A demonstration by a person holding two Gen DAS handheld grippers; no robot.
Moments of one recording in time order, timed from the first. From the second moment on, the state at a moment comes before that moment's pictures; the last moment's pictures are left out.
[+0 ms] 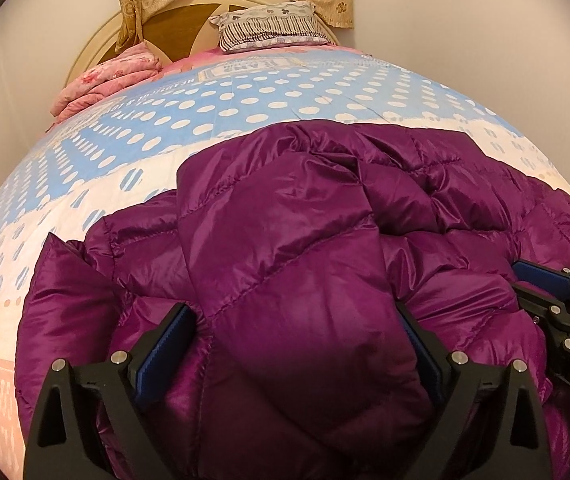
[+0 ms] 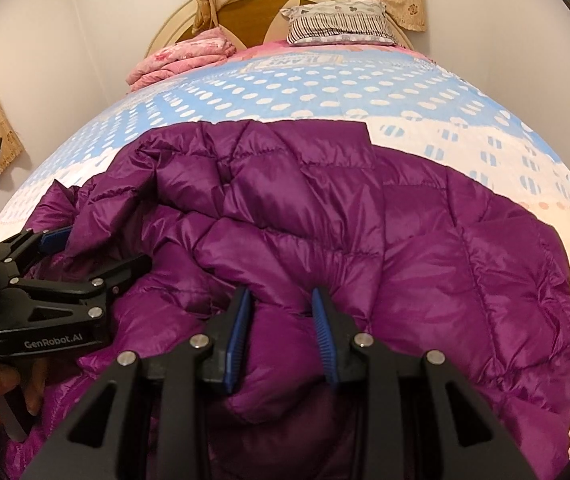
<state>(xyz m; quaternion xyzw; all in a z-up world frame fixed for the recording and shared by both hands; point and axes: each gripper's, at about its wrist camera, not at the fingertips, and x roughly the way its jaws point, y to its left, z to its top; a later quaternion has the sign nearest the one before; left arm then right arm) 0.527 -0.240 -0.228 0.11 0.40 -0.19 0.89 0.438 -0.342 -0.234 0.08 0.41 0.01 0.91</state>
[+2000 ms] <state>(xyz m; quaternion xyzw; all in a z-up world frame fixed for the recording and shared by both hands) 0.233 -0.032 -0.226 0.09 0.40 -0.14 0.90 0.122 -0.357 -0.231 0.12 0.42 -0.10 0.89</state>
